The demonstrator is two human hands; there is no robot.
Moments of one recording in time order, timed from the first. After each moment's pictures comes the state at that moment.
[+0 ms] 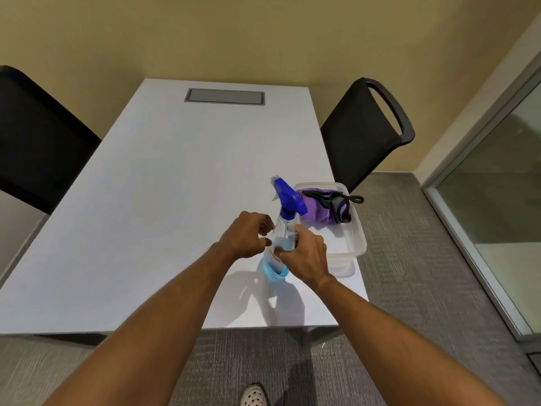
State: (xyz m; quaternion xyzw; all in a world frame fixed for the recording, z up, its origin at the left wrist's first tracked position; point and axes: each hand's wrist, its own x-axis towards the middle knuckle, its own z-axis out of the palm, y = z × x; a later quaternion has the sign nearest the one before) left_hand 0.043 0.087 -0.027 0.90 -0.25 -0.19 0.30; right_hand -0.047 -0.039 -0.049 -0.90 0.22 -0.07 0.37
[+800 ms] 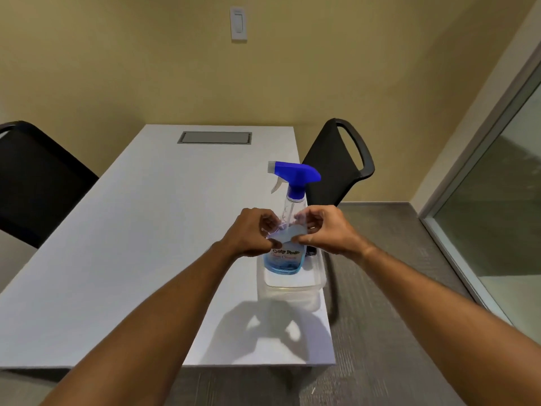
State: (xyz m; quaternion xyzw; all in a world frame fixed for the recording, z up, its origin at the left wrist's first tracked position) left_hand 0.037 -0.025 0.042 0.88 -0.30 -0.11 0.36; right_hand -0.038 -0.221 0.059 -0.87 0.02 0.00 0.48
